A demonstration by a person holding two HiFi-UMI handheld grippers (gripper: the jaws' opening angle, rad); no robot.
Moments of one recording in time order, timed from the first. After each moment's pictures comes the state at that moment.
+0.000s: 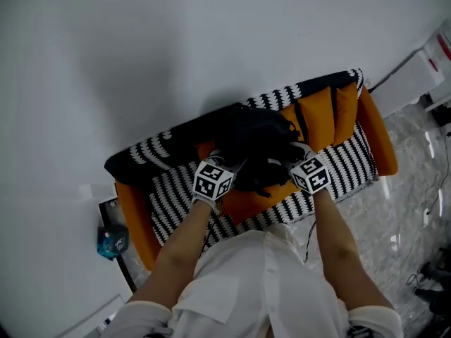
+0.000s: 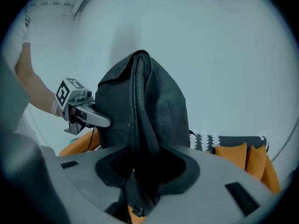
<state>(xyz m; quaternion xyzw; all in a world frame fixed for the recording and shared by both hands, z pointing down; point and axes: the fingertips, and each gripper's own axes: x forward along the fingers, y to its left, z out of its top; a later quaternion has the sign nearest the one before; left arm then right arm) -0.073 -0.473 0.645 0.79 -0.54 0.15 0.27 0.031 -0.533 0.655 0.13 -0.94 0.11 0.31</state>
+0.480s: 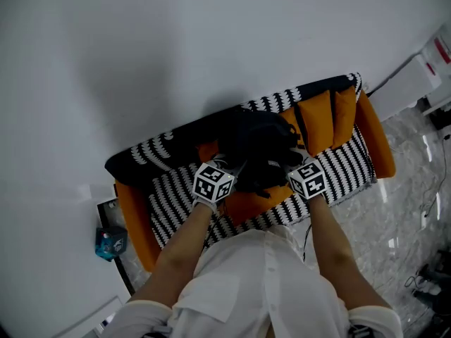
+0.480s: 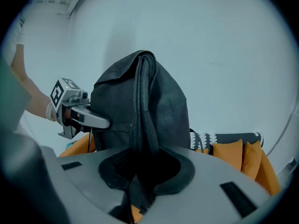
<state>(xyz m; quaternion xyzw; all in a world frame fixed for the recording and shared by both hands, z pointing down) -0.063 -0.460 0.632 0.80 -0.51 0.13 0.28 0.029 -0.518 0.645 0.17 -0.93 0.12 0.31</state>
